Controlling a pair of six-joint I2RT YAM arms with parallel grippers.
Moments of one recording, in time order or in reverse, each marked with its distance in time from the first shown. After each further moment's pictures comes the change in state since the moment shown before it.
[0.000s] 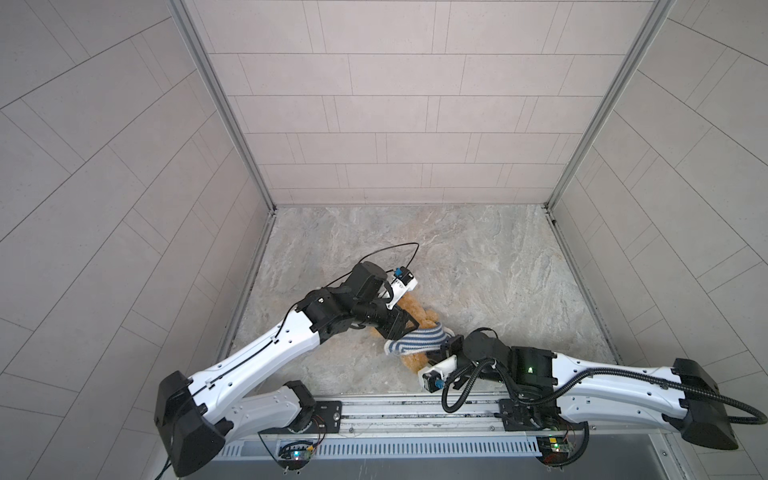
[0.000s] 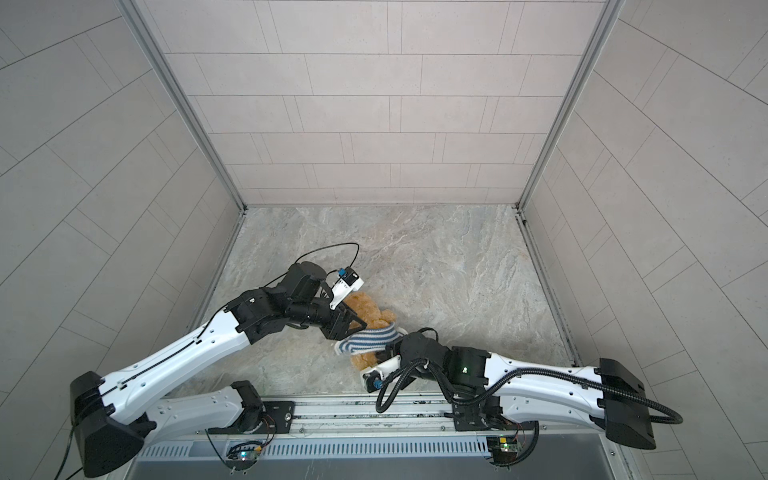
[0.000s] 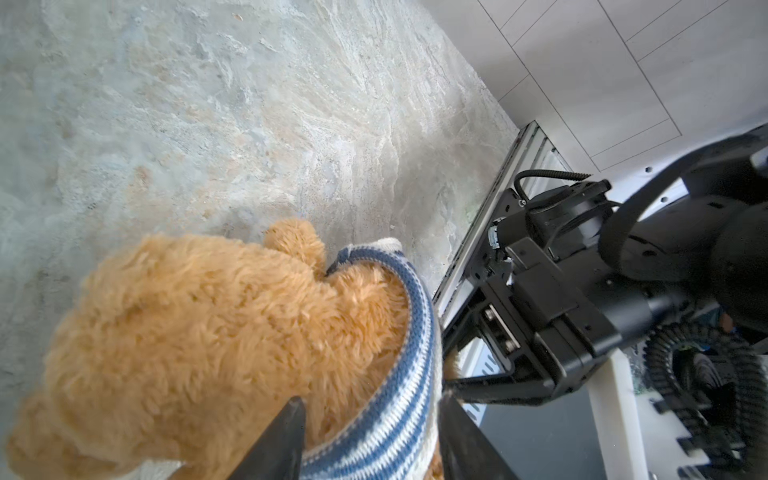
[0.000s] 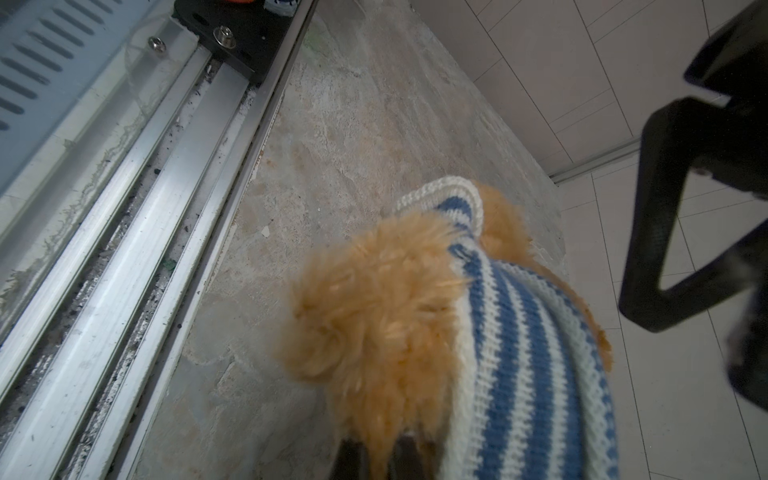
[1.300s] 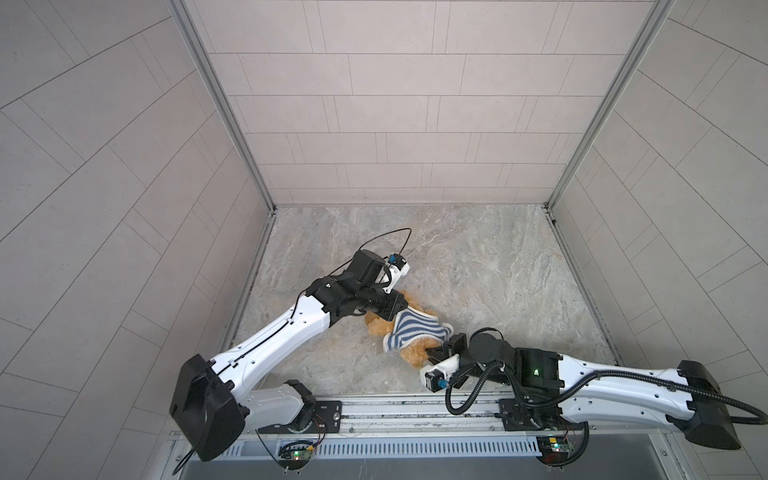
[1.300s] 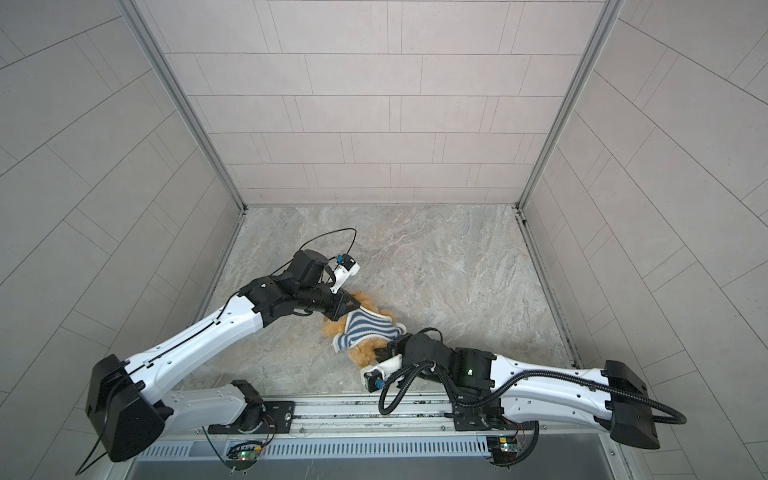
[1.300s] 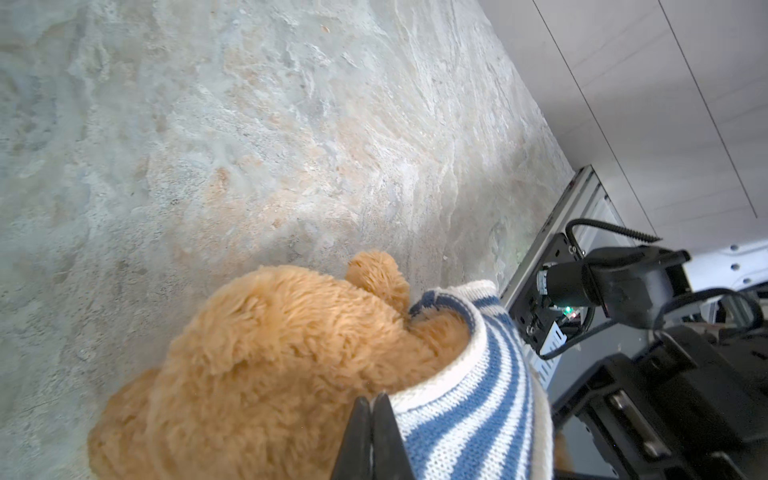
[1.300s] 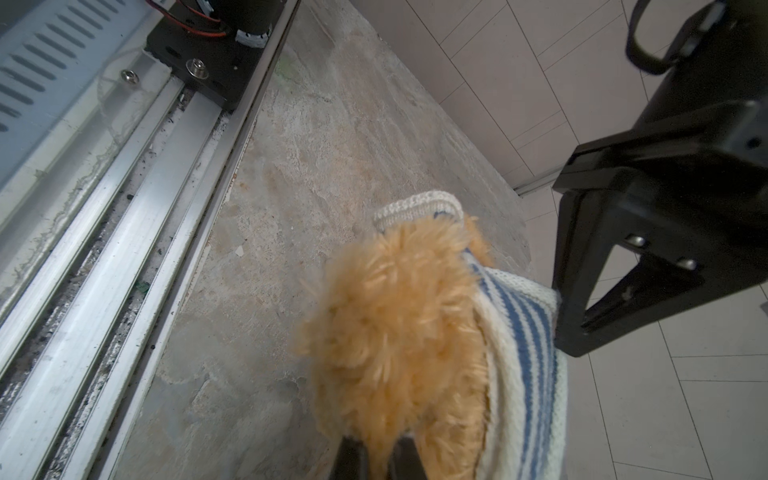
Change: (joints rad) left arm 0.158 0.082 -0.024 0.071 -0.034 -0.055; right arm 0.036 -0.048 -0.007 0.039 0.052 0.011
